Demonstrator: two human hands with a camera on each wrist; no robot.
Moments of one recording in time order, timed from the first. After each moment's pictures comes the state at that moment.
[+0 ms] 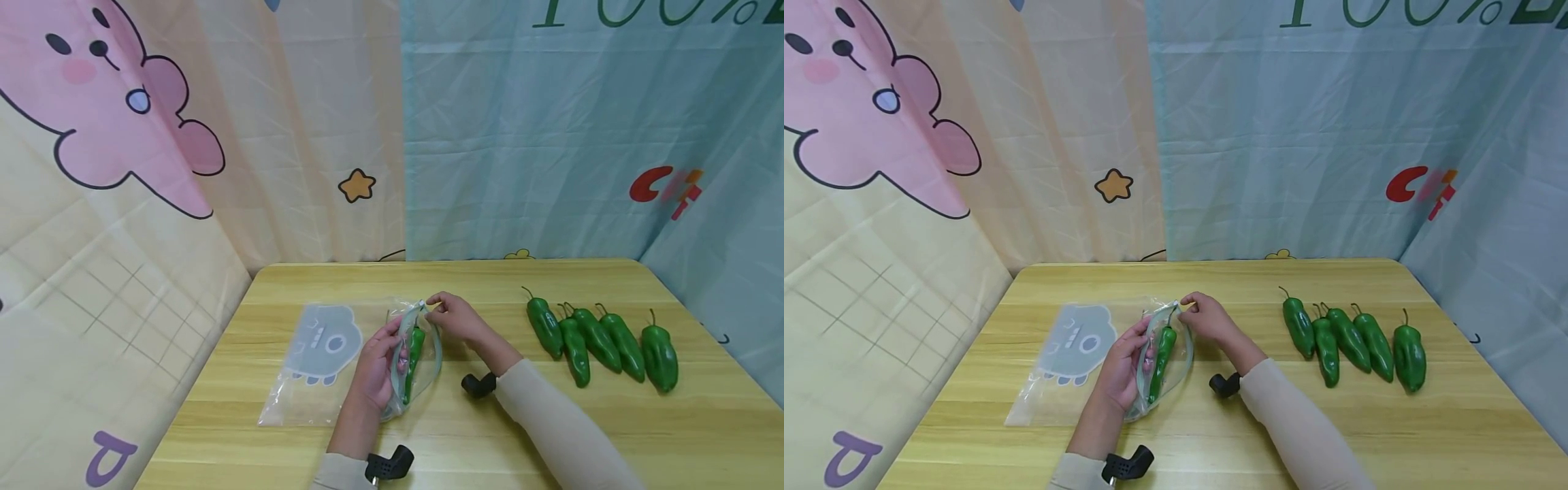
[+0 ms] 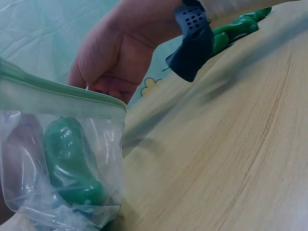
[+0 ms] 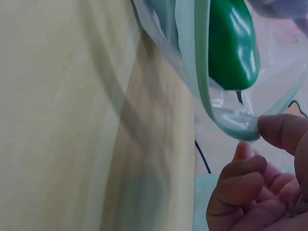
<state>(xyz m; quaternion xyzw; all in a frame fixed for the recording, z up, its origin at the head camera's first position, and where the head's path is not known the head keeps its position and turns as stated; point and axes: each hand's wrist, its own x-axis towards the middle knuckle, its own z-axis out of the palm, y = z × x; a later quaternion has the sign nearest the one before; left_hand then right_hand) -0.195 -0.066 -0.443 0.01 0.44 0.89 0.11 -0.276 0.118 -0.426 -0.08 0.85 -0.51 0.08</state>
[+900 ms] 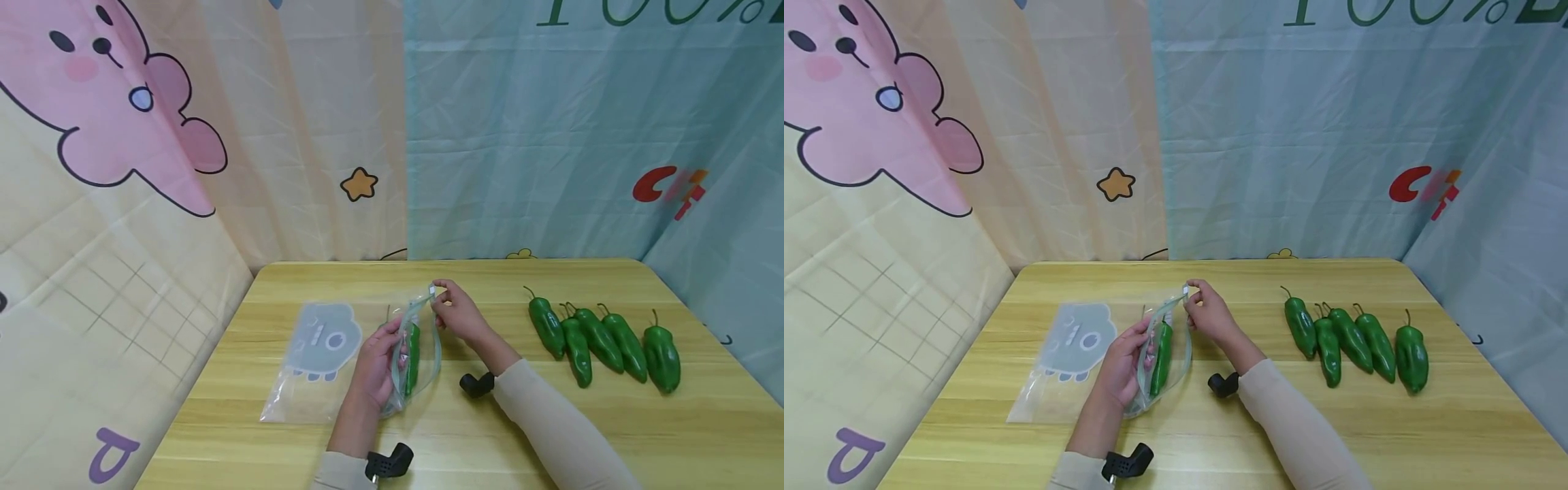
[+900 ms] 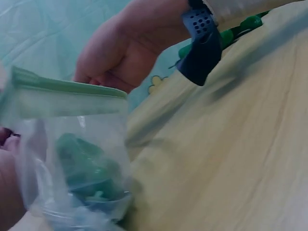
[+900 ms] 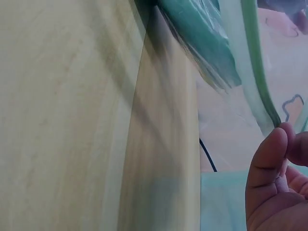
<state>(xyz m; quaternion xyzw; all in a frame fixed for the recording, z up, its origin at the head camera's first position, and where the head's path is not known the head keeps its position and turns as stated) -0.196 -0.068 -0.440 -0.02 0.48 0.87 0.09 -0.279 0.114 -0.425 -0.08 0.79 -0.61 0.06</state>
